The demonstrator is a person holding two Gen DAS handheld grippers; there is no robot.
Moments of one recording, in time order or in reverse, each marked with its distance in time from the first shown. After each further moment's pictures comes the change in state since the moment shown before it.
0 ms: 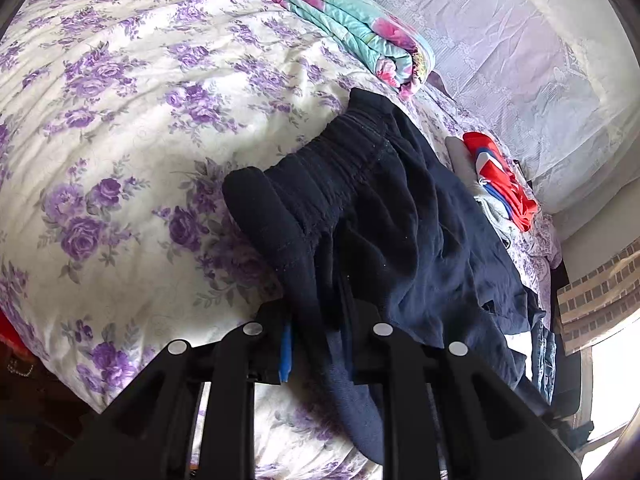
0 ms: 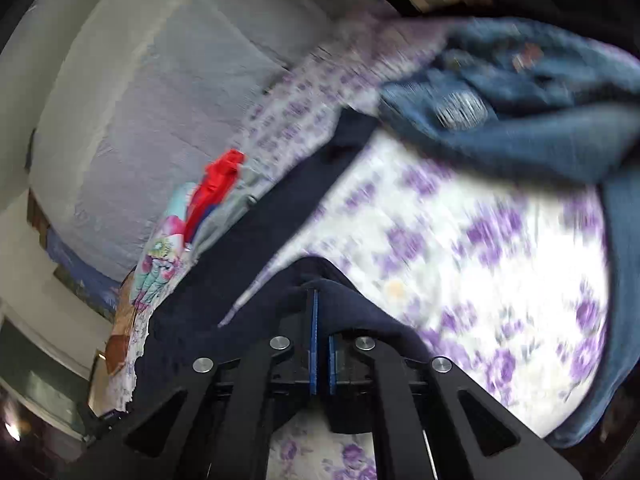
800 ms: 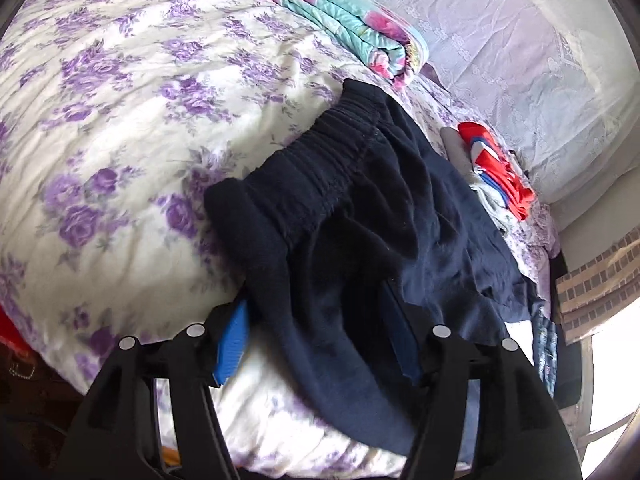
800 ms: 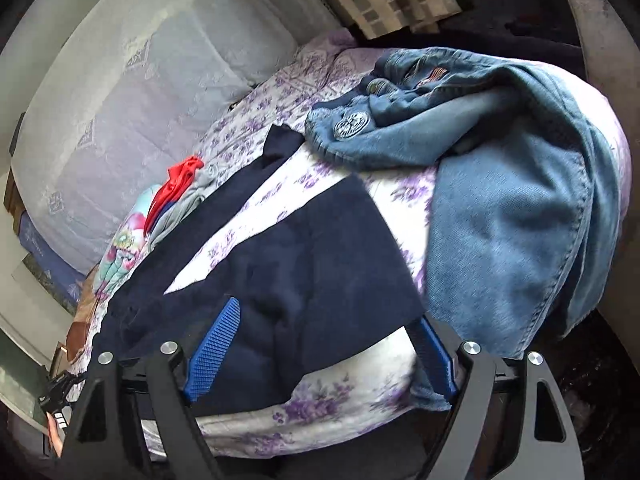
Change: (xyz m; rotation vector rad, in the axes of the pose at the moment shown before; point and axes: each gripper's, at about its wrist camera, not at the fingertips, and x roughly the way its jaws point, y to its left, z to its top) left arm 0.002 -0.002 -0.005 0.023 0.010 0.000; right arm -0.059 -0.114 -0.057 0.139 0.056 -0.204
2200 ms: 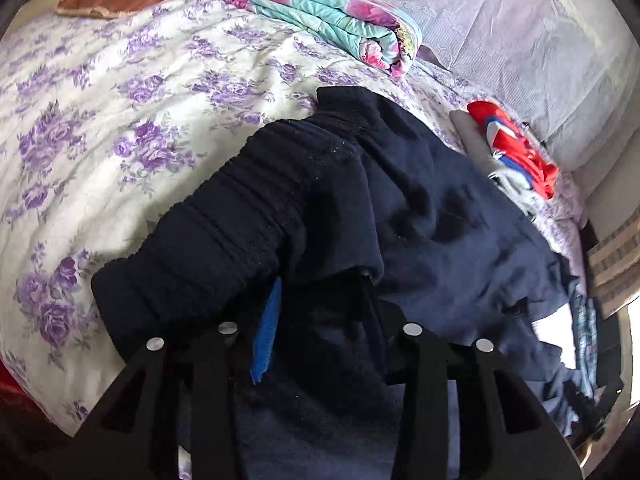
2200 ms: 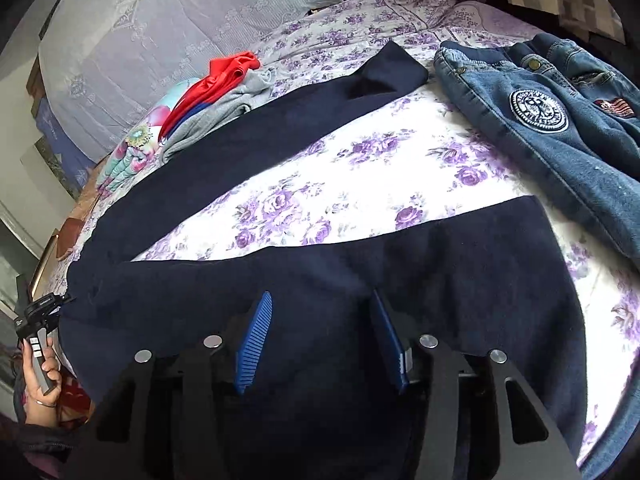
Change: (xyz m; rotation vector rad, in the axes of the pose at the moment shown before) left arm 0.020 -0.015 0.030 0.132 0.027 0.066; right arm 0.114 0.100 0.040 -0.344 0.298 0.094
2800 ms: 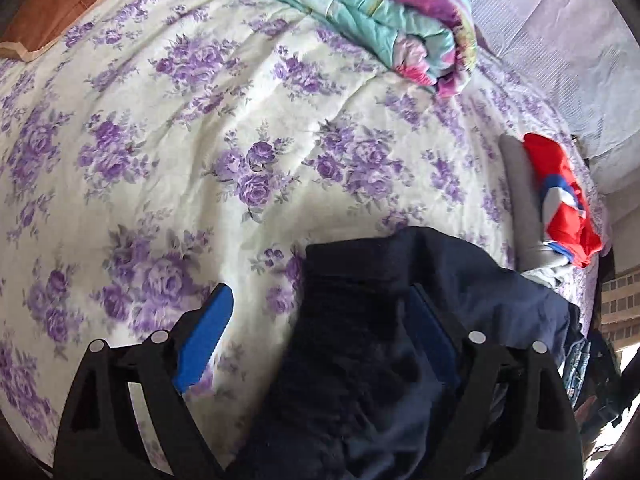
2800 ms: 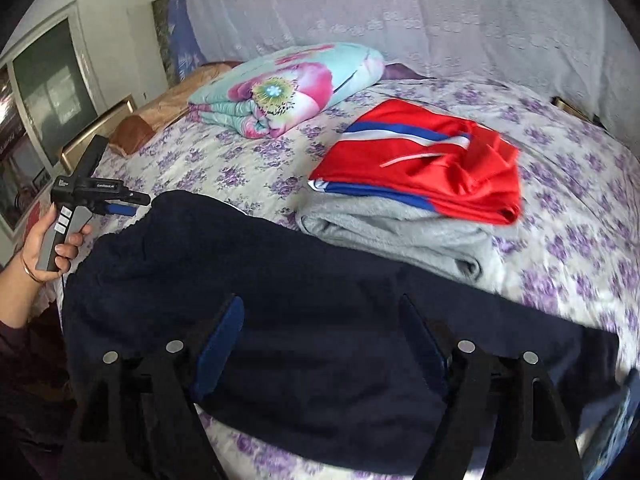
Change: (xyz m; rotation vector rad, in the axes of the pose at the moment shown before) left arm 0.107 -0.023 0.179 -0.008 0.249 0.106; right arm 0.151 0.253 0.199 -0.666 0.138 0.195
